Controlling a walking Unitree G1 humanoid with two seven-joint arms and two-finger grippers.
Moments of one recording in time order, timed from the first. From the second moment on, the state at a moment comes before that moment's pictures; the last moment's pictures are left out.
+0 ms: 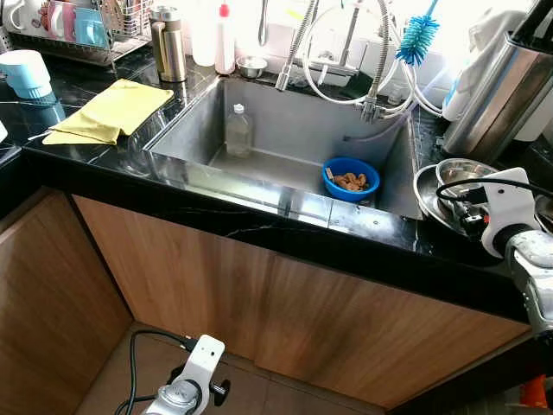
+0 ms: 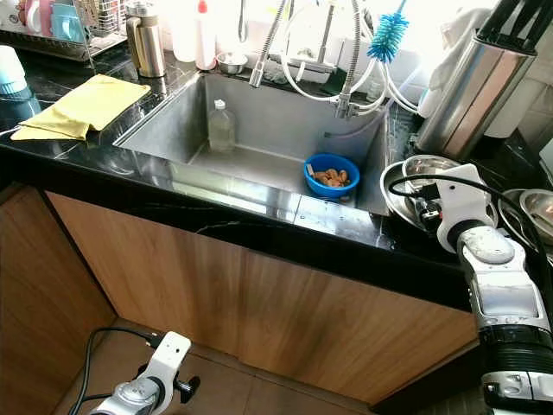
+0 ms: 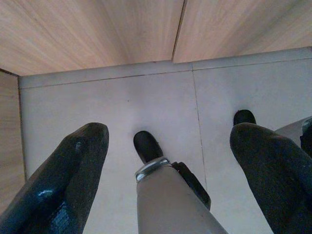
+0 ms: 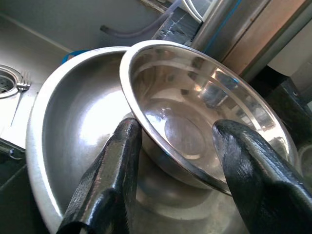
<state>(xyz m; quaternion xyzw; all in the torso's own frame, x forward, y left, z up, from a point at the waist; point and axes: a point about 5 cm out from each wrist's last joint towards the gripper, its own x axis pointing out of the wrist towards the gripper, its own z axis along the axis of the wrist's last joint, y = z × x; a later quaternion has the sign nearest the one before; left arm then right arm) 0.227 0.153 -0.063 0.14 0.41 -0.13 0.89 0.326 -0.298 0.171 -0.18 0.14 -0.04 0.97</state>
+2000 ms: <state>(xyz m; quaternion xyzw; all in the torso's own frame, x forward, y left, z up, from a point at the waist) 0.222 0.151 -0.066 0.13 0.42 -0.13 0.89 0.352 -0.246 0.233 -0.20 -0.01 0.05 0.98</state>
